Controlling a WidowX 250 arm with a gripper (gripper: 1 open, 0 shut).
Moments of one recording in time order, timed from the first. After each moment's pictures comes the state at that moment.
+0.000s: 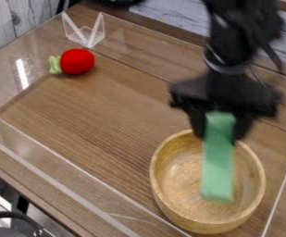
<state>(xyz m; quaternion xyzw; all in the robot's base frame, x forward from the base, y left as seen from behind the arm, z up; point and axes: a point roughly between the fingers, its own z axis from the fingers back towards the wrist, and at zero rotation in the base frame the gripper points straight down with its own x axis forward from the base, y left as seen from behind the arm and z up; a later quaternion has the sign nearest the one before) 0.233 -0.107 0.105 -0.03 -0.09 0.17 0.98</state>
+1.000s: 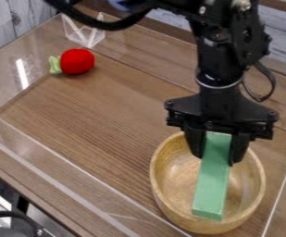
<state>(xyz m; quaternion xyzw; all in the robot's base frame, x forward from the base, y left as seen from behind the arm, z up) 0.230 -0.094 0.092 -0.07 -0.05 0.14 0.99</state>
